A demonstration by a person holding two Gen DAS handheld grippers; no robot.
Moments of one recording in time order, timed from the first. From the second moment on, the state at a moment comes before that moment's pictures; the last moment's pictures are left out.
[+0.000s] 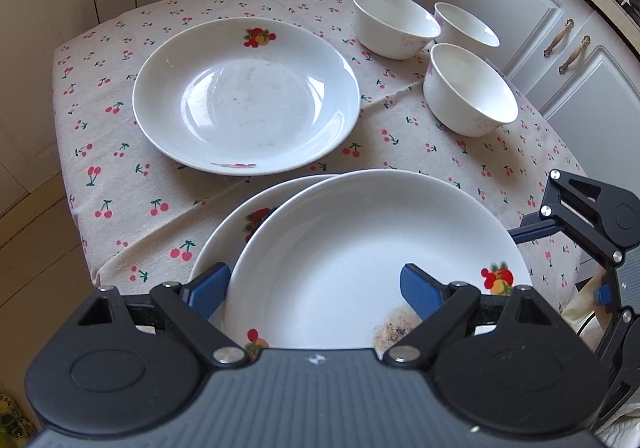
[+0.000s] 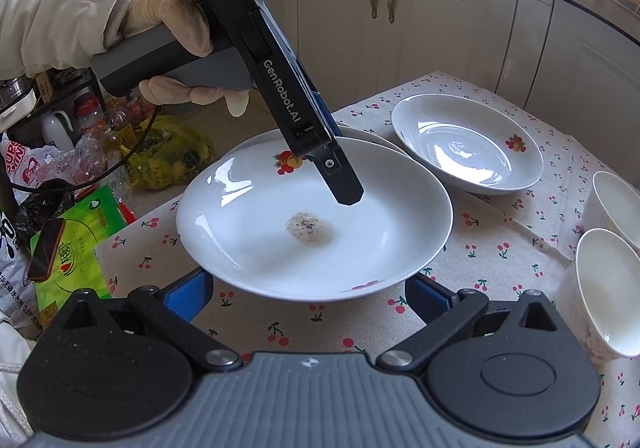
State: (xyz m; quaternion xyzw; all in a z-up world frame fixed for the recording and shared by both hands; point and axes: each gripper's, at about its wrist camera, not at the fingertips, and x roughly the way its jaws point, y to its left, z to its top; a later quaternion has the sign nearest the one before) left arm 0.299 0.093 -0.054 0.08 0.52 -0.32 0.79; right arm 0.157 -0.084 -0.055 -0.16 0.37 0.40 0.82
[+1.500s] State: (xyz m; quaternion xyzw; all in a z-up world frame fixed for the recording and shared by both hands) left arm 0.283 0.107 -0.031 0.07 0.48 -0.28 0.83; right arm 0.143 -0.121 -0.041 -0.13 0.35 0.35 0.86
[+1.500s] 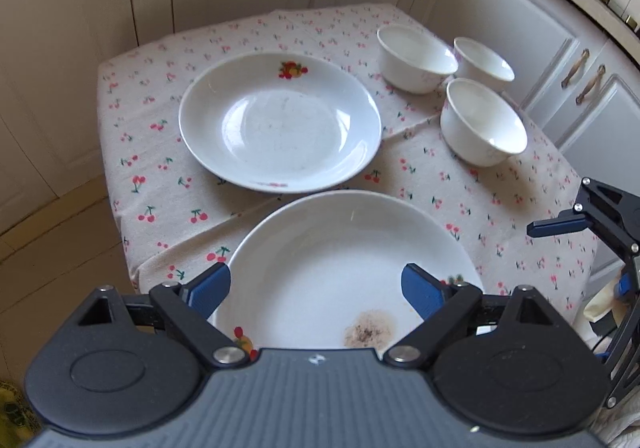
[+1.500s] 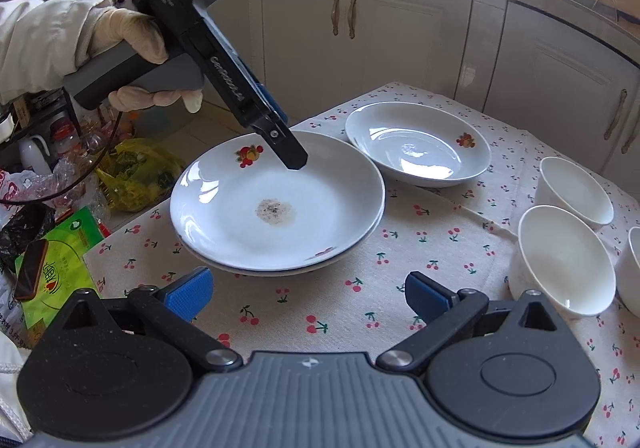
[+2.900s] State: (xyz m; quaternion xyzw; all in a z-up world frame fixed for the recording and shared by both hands) left arm 0.371 0.115 -0.018 0.04 0.41 -0.25 0.88; right arm 0.288 -0.109 -0.041 -0.18 0.36 0.29 0.87
